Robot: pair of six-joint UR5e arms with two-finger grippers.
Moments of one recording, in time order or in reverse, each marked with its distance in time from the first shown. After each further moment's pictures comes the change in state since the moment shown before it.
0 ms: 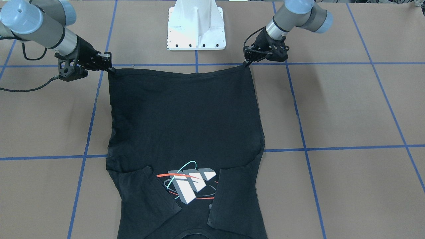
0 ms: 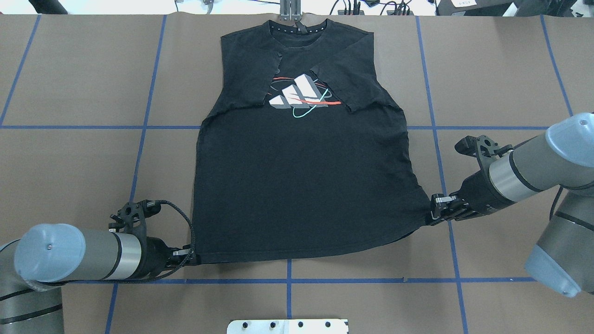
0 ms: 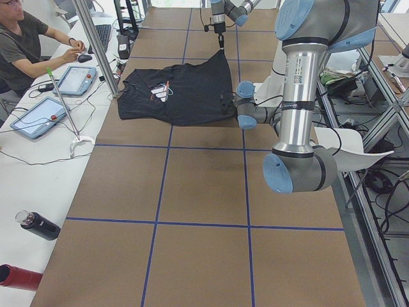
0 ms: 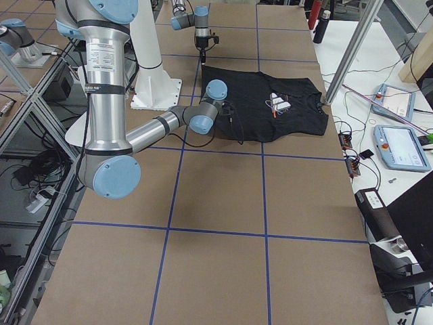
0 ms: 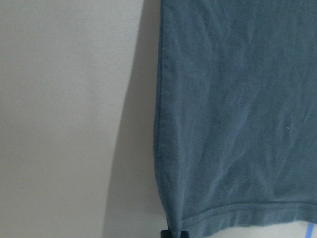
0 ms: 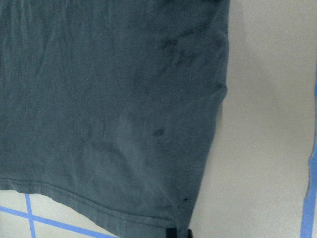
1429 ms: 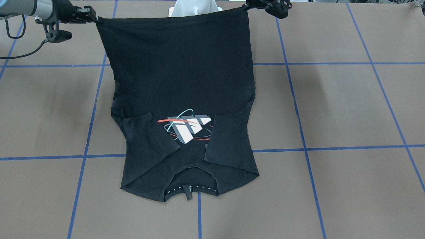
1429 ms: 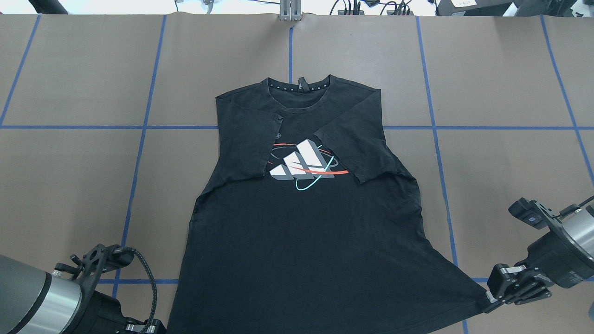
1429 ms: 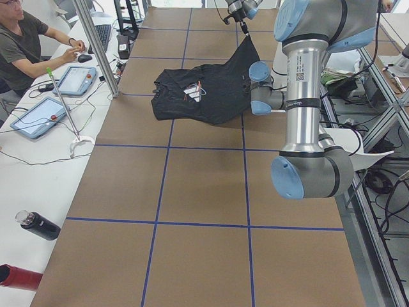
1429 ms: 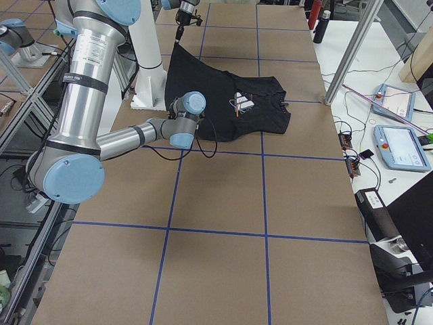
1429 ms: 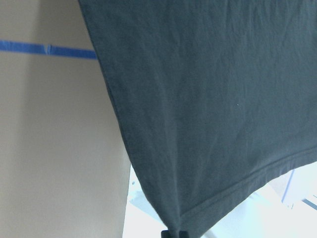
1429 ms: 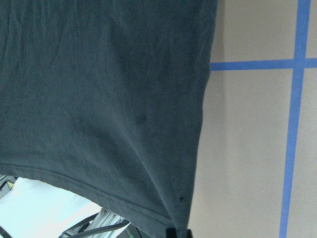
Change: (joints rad) left arm 0.063 0.128 -0.295 0.005 -0.321 0.003; right arm -0.052 -0.238 0.070 0.447 0.301 0.344
